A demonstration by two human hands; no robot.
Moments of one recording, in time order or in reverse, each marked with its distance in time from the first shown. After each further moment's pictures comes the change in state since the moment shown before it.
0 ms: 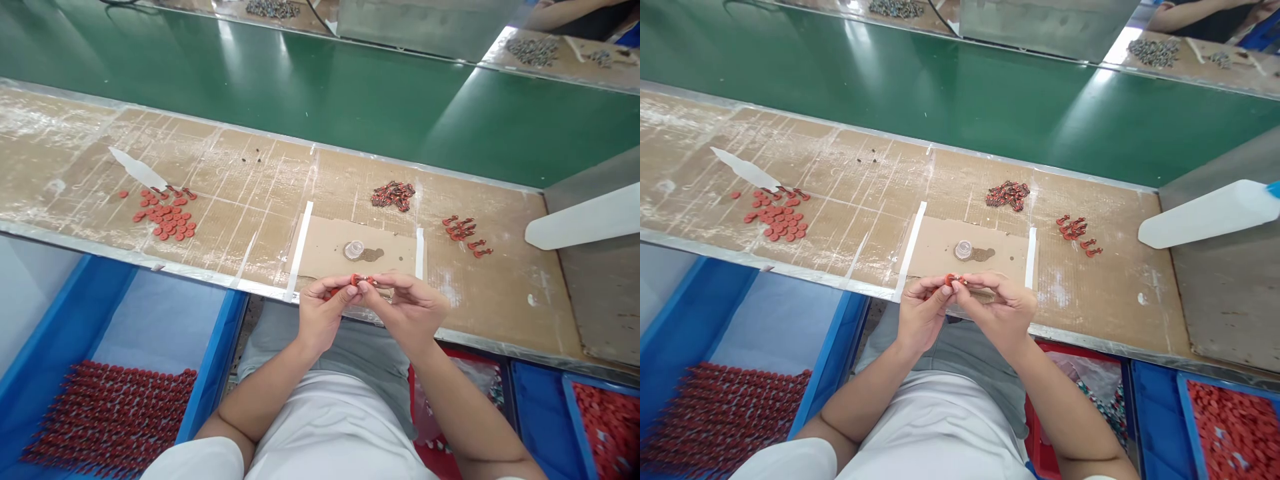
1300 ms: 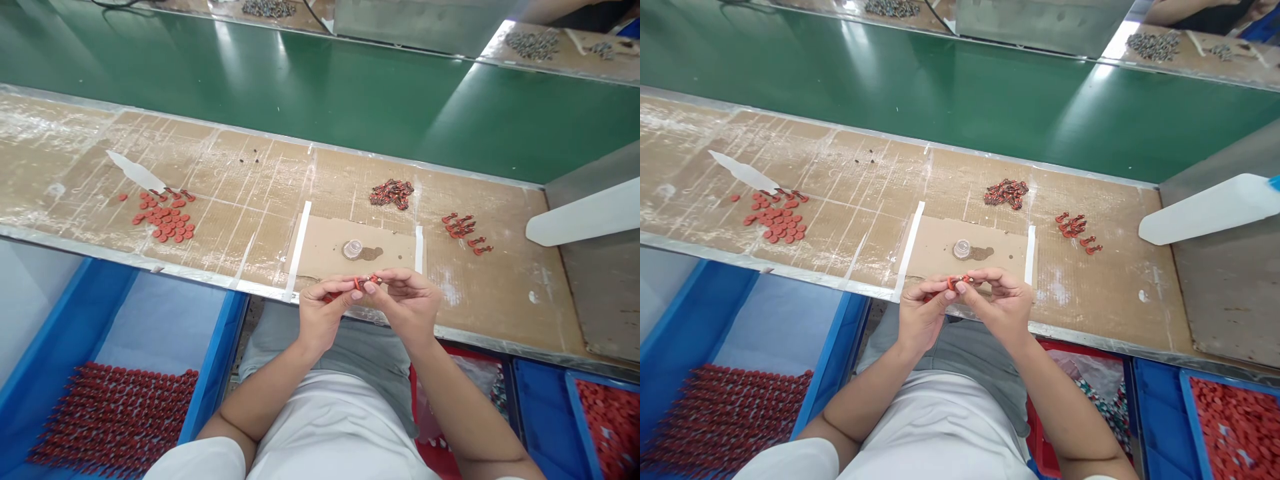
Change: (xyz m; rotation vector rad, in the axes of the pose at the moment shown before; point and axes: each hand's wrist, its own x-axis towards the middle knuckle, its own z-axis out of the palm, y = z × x) left_hand -0.002 -0.003 0.000 0.092 -0.056 0.124; right_hand 0.003 0.007 -0.005 0.179 -0.047 0.180
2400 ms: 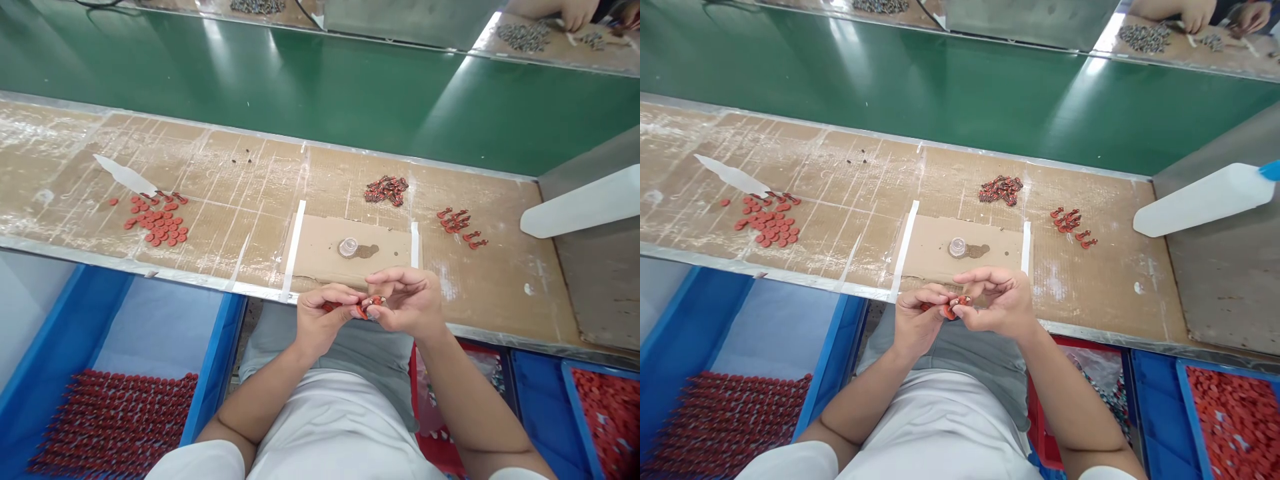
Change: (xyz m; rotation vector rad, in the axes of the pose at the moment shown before) left_hand -0.007 0.000 -0.009 0.014 -0.191 0.027; right_hand 0.009 -0.010 -0.020 0.233 -0.409 0.076
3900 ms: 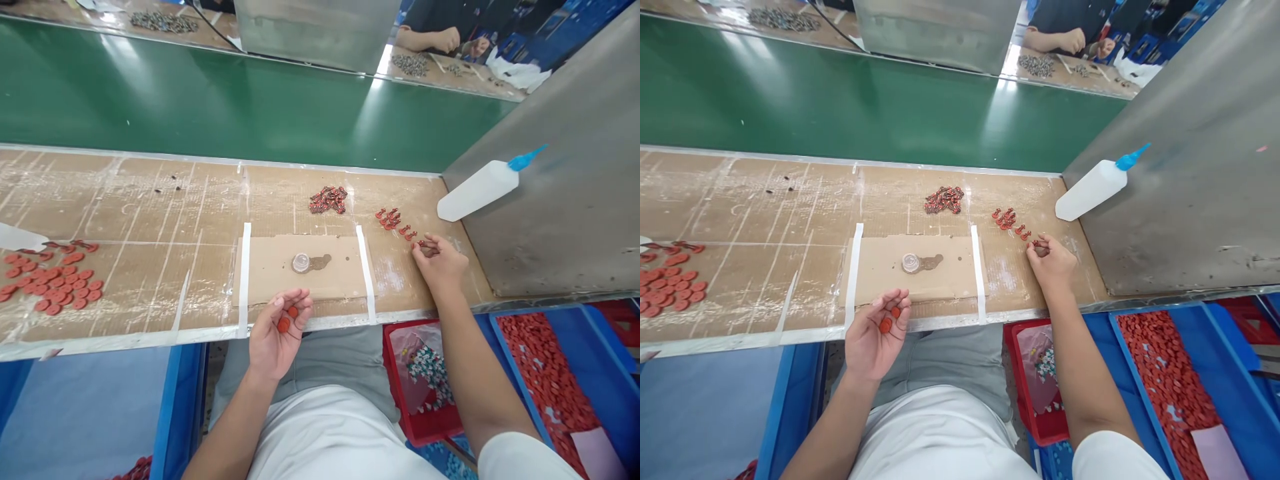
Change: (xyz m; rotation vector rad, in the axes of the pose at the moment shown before) left_hand 0.017 0.013 -0.010 -0.286 0.244 -0.482; right_hand -0.039 0.028 -0.208 -1.470 0.846 0.179
